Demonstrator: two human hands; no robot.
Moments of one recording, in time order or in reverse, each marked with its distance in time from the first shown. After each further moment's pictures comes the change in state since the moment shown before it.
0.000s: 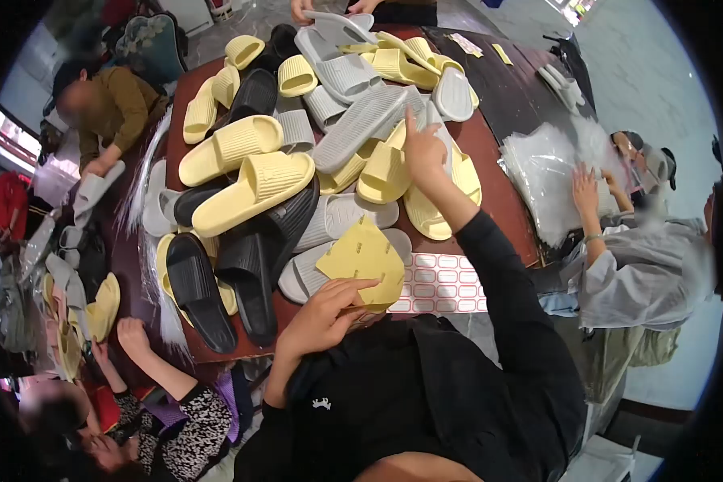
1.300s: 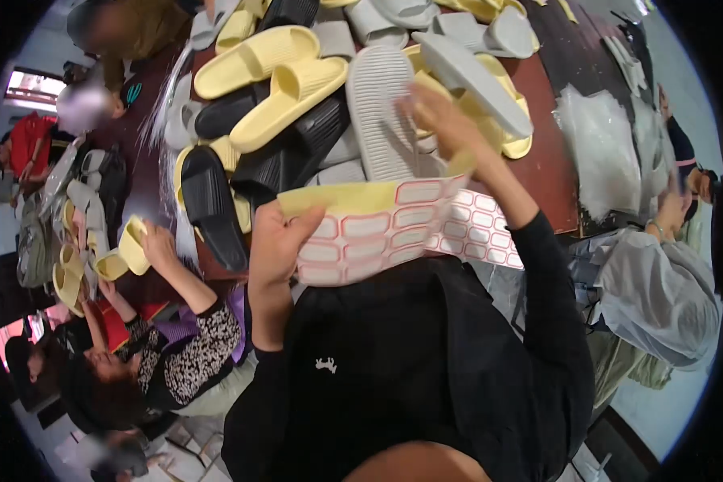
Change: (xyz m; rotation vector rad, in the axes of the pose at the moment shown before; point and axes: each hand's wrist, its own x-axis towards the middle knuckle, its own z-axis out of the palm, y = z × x) left_hand -0.035 0.016 -0.015 -0.646 0.654 -0.432; right_hand -0.081 0.029 0.018 0.911 0.288 -1.120
